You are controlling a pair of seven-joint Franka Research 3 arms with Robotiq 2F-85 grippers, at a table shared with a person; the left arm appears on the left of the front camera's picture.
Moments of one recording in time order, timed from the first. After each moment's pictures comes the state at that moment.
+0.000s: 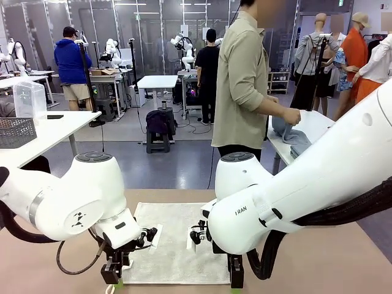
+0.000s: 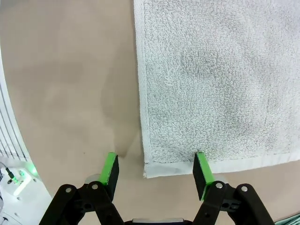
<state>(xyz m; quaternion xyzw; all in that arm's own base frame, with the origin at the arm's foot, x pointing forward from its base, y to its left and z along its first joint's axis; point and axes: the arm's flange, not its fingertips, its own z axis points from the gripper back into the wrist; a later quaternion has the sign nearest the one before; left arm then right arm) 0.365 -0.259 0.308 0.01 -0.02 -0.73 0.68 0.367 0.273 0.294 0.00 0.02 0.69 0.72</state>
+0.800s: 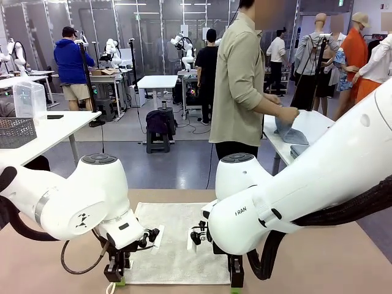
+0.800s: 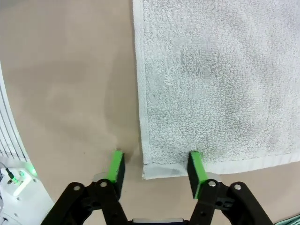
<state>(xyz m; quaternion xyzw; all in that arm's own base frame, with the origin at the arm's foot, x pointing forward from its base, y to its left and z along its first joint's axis) 0.371 -0.261 0.301 0.01 -0.02 -0.73 0.69 0.368 0.272 0.291 0.00 0.02 0.69 0.72</state>
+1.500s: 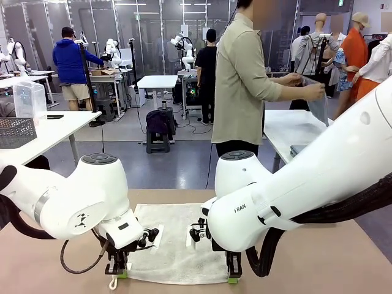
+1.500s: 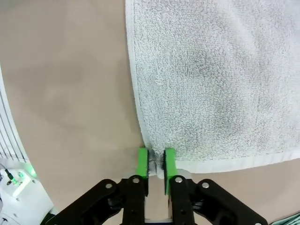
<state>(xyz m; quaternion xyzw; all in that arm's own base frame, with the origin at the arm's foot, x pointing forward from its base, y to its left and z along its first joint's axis) 0.372 -0.261 0.302 0.02 -0.02 -0.73 0.68 0.372 0.274 0.296 0.00 0.02 0.69 0.73</state>
